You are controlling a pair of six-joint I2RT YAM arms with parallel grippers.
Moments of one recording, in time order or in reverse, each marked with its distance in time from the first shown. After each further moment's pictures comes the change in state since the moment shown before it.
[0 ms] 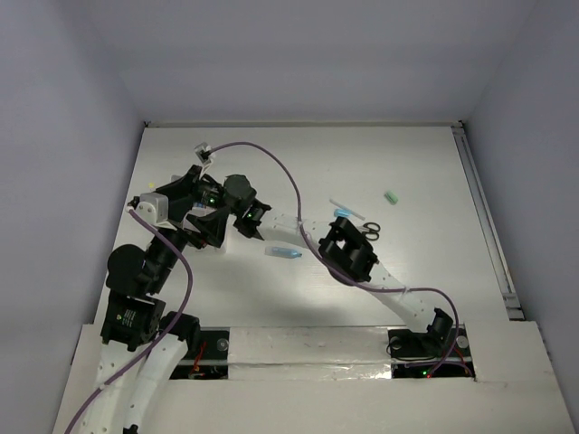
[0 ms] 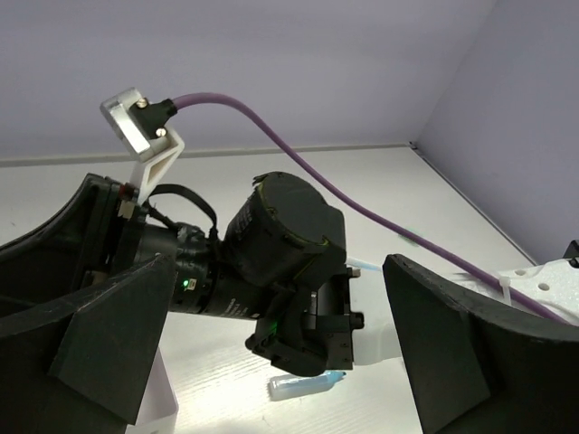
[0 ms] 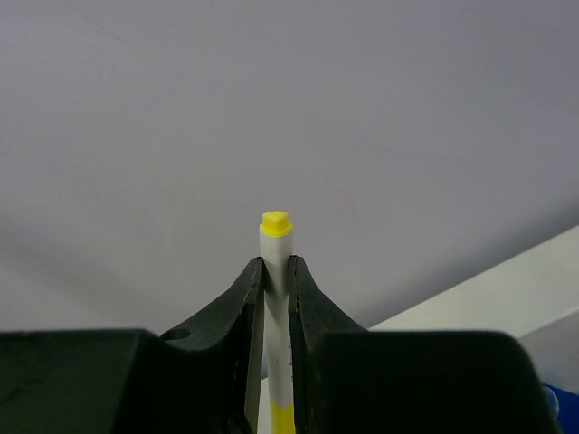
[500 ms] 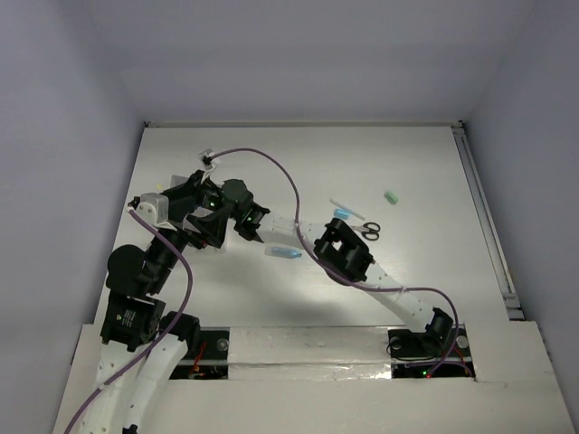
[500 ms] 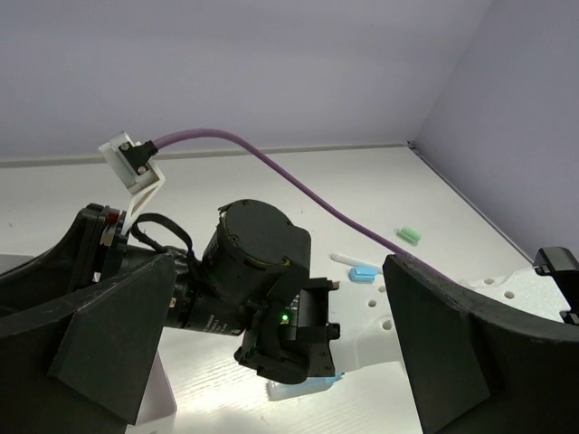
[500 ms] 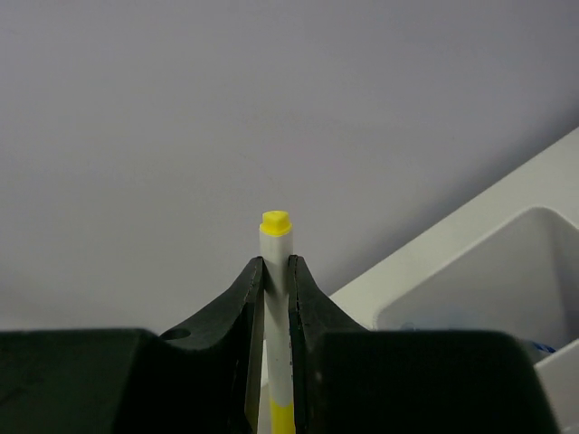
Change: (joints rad) left arm -0.008 -0.002 0.000 0.000 -0.002 0.000; right arm 0.000 0.064 0.016 -0.056 0.108 -0.048
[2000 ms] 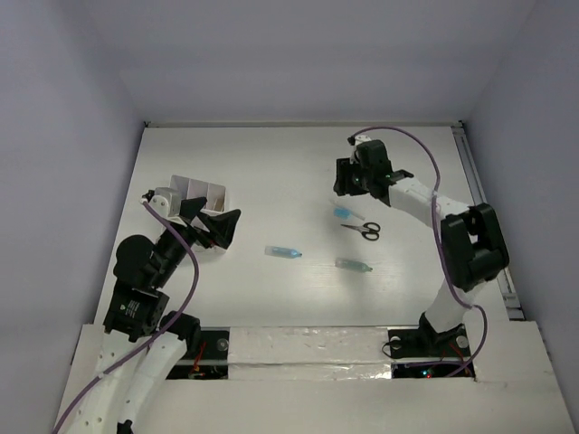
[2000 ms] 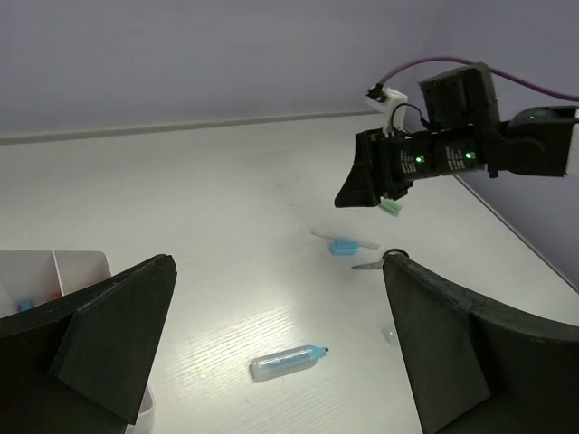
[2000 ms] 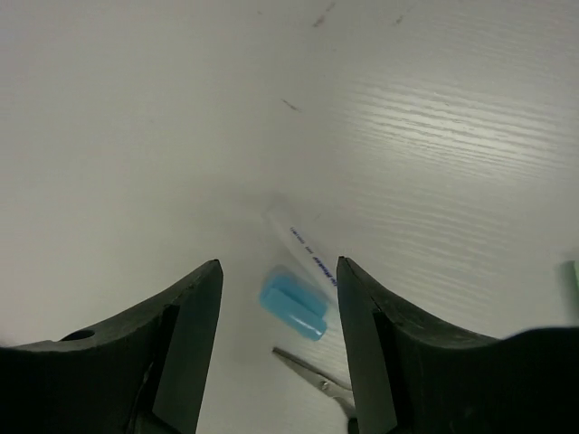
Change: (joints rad) left arm -0.046 0.058 -0.002 -0.002 0.039 -0.001; right arm -0.626 -0.971 -1.104 -0.838 0.109 -0.440
